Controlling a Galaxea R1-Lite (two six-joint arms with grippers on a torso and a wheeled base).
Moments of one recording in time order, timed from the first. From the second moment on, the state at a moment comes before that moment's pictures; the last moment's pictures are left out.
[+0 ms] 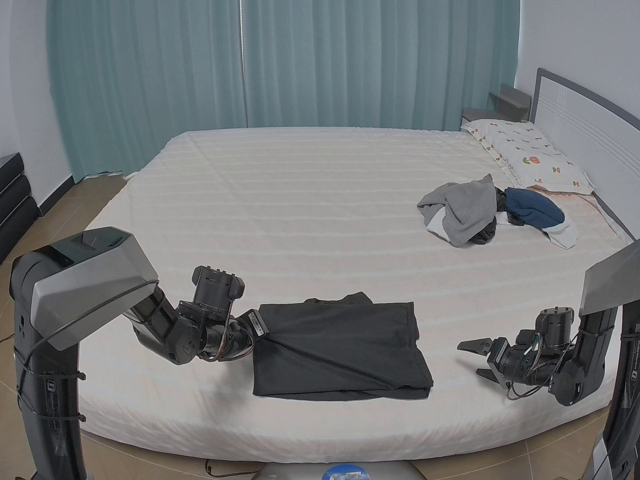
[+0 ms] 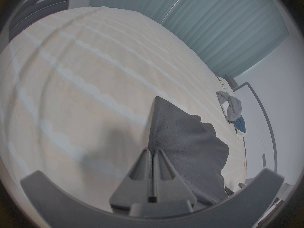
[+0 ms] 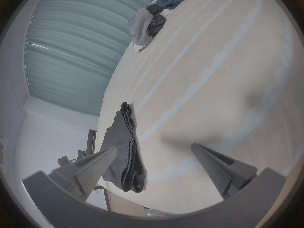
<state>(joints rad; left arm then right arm) -0.35 2.30 -0.97 -0.54 -0.05 -0.81 0.06 2.31 -0.29 -1.39 0.43 0.83</state>
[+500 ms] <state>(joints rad) -0.33 2.27 -0.92 -0.54 -0.04 -0.80 0.07 2.31 -0.29 -1.39 0.43 0.83</state>
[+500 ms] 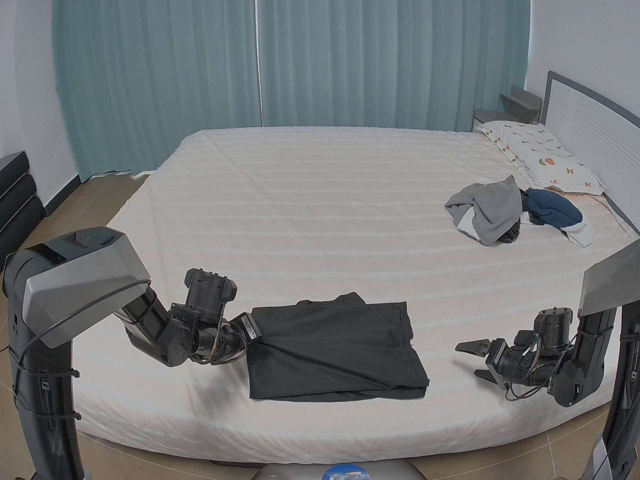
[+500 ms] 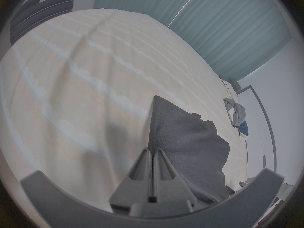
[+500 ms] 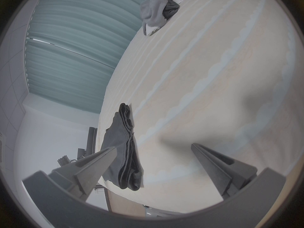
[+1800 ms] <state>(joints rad) -0.34 2.26 -0.89 -0.54 -0.06 -0.81 0.07 2.31 -0.28 -1.39 0.43 0.83</state>
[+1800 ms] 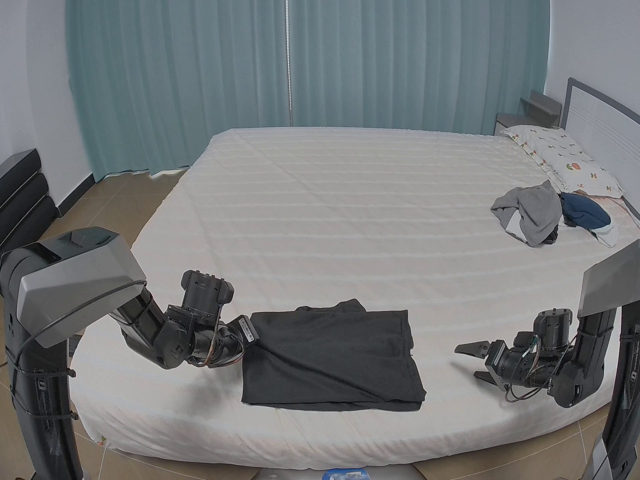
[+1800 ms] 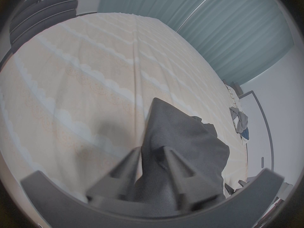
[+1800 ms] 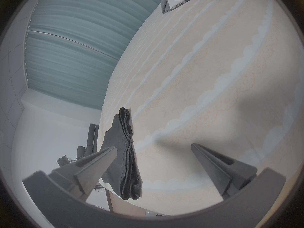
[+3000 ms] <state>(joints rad) -0.31 2.14 -0.83 -0.55 -0.07 -0.89 0.22 2.28 -0.28 -1.45 0.25 0.81</state>
